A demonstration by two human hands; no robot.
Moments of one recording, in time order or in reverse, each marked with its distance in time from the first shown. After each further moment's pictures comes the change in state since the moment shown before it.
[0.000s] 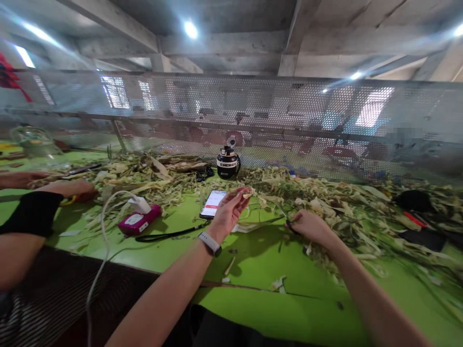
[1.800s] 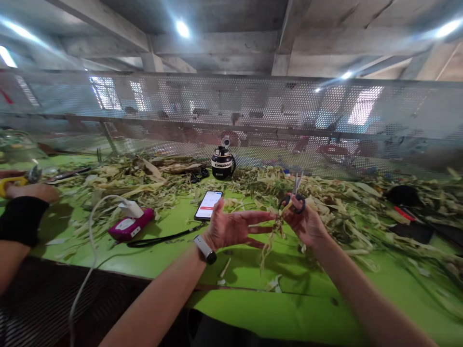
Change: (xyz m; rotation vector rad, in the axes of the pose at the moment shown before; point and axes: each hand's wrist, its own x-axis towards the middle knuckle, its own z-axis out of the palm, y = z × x) left_hand -0.027 0.015 0.002 -0.028 -0.789 -0.633; right_hand -0.022 -0.042 -0.007 1.830 -0.013 0.007
